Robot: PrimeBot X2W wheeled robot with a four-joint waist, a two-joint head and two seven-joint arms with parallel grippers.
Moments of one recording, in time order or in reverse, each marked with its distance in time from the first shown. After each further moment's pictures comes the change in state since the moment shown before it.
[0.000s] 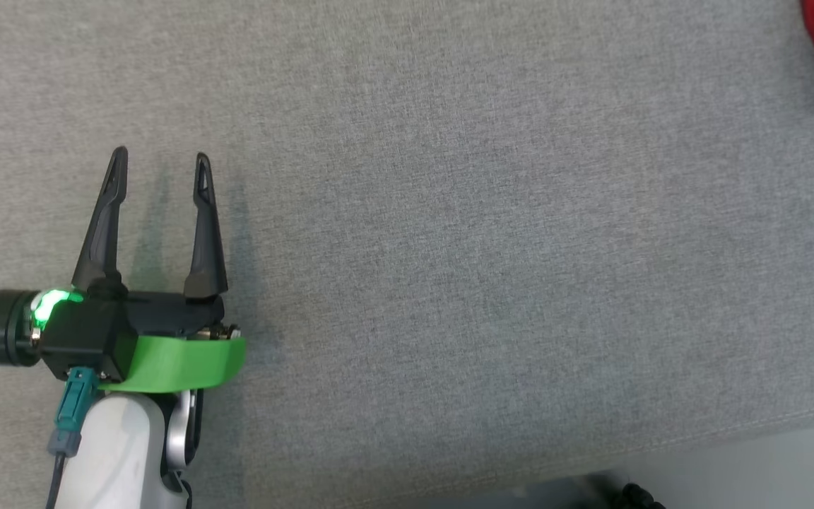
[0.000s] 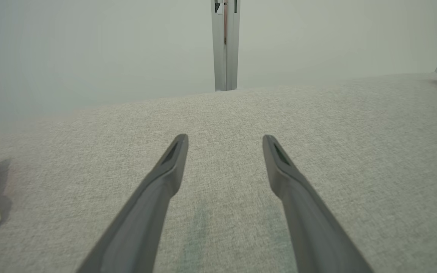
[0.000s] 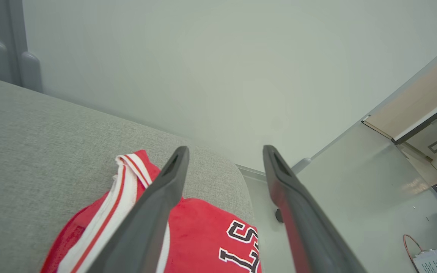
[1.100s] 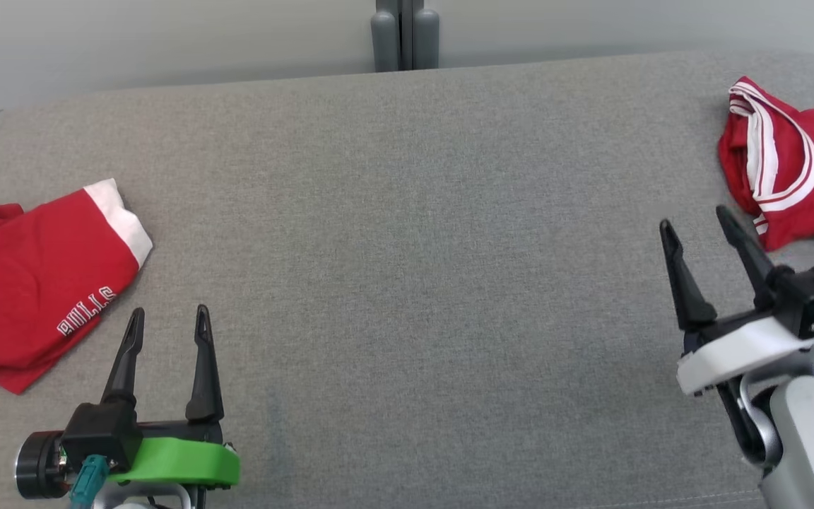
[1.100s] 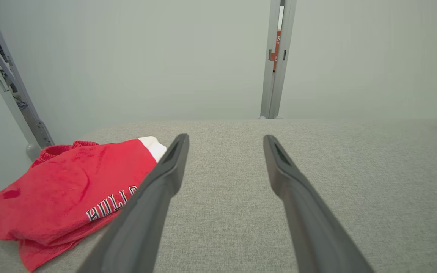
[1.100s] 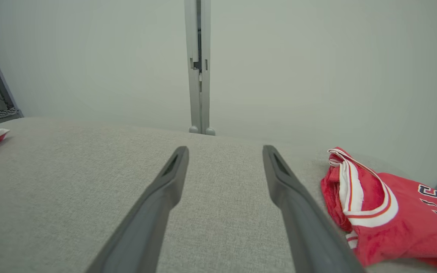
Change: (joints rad) left arm 0.247 -0.014 0.047 0.147 -0.099 -0.010 -0.023; right arm 0.845 0.505 -0.207 -0.507 -0.119 0.000 -0.043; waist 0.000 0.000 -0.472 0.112
